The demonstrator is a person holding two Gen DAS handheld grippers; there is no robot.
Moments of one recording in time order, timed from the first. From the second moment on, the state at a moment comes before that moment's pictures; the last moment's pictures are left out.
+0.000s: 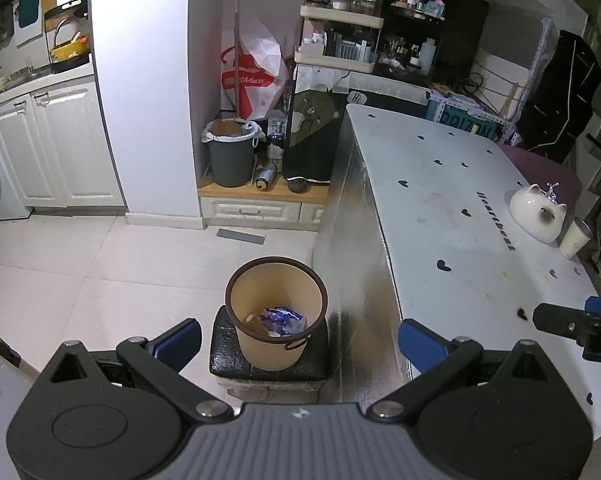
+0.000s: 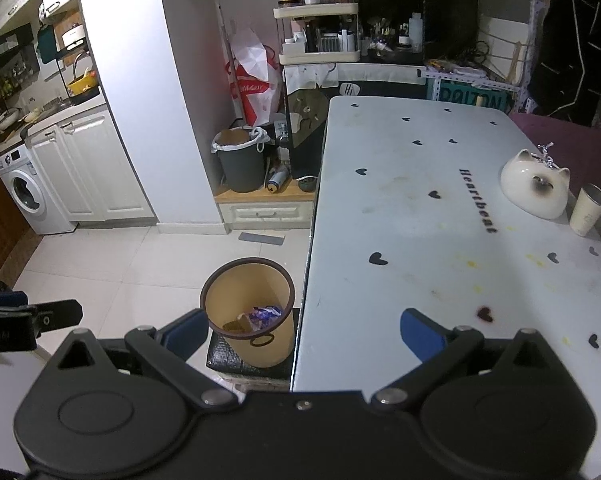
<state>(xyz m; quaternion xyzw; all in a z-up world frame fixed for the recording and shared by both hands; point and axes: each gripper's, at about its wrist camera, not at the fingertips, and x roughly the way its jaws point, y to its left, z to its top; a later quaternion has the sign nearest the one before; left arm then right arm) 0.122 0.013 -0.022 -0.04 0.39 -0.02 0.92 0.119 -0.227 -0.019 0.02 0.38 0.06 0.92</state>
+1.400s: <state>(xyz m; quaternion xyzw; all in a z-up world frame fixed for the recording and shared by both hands) 0.115 0.013 -0.012 -0.04 0.39 -0.01 0.92 0.117 -0.230 -0.016 0.01 0.37 0.07 0.92</state>
